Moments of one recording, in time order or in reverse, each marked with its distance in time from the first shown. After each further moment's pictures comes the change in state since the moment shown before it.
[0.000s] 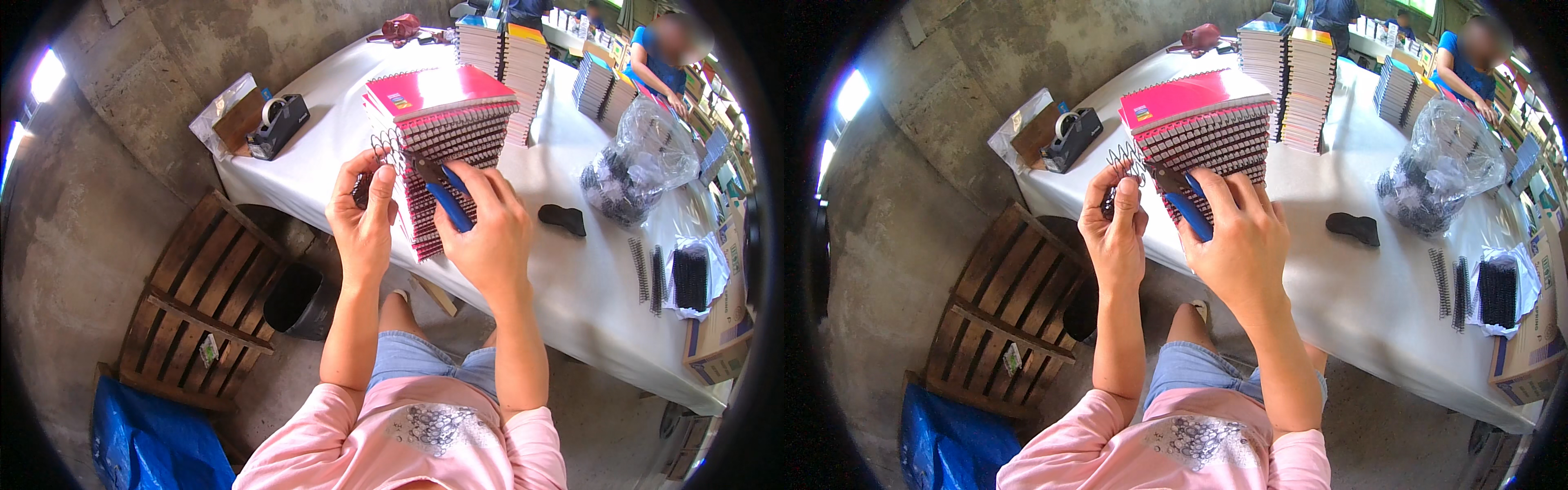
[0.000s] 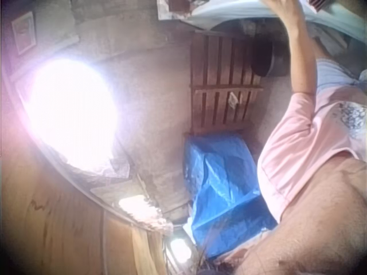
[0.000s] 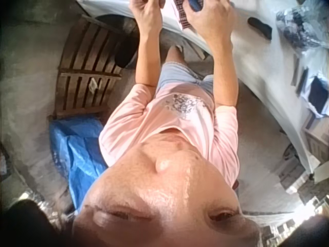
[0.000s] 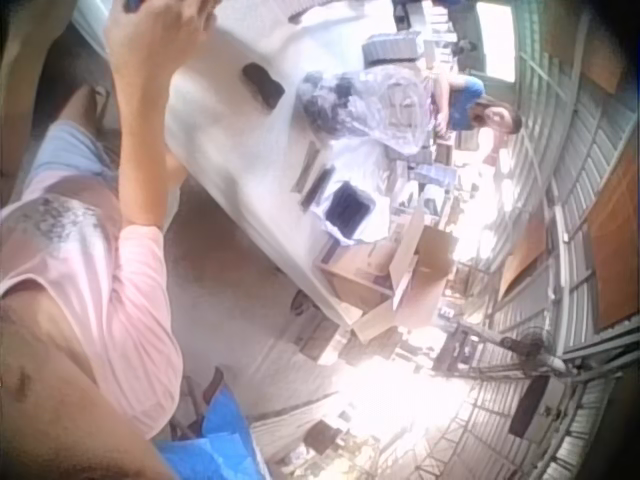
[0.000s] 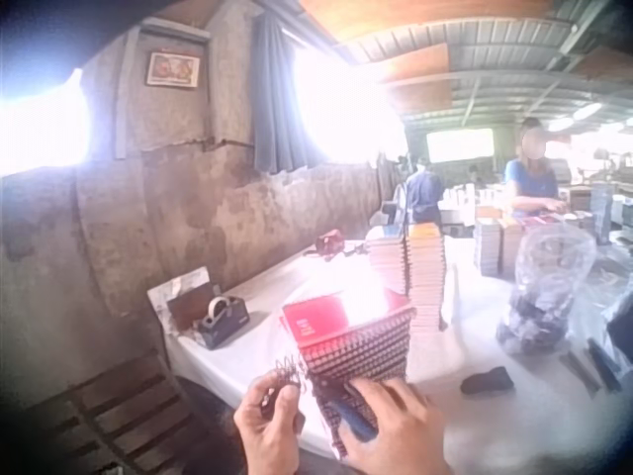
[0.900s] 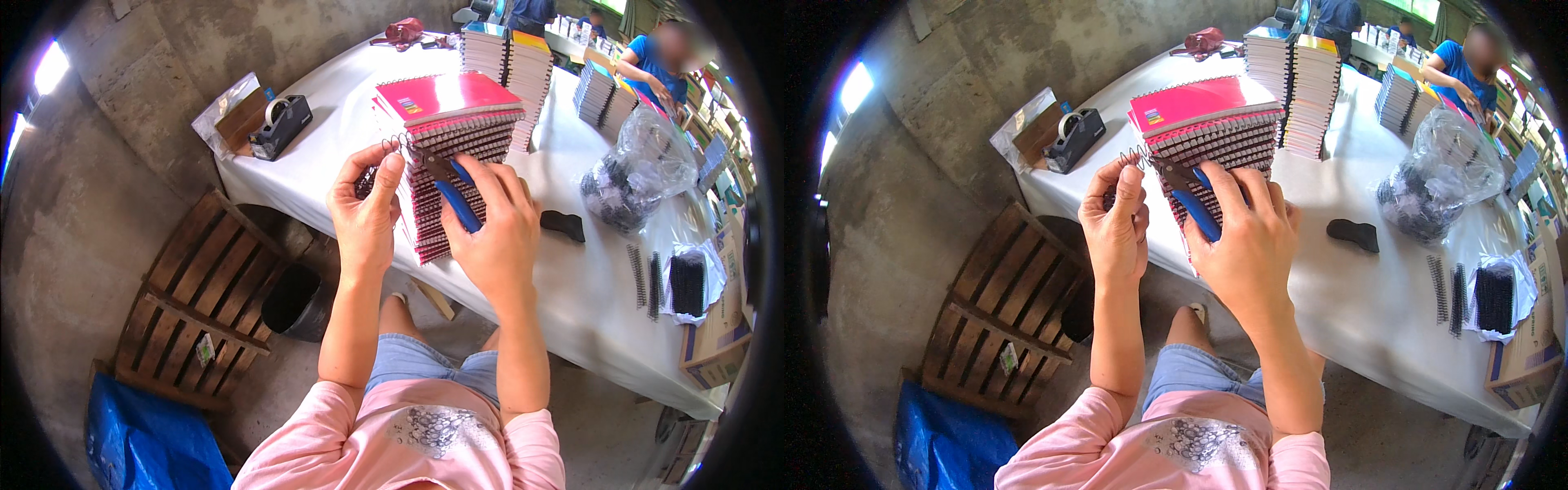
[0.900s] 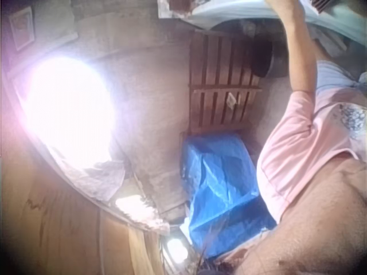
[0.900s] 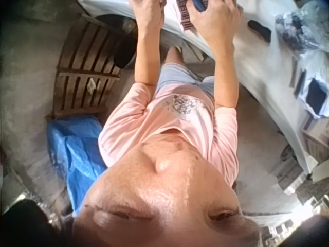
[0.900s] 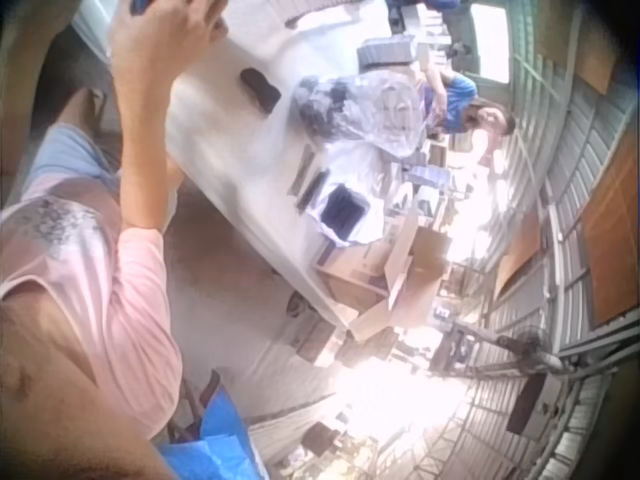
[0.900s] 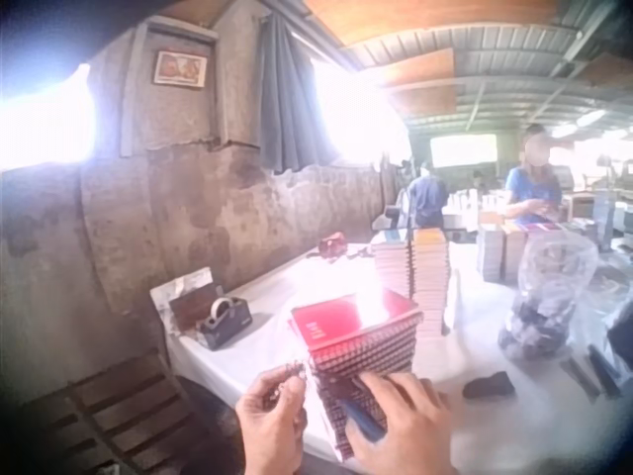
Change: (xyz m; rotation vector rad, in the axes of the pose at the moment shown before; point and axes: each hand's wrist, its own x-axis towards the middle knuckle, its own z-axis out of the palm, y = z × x) left_hand 0.011 0.013 0.003 -0.098 0.008 -0.137; right_hand 0.005 -0.008 -0.005 -0.066 0.034 -0.018
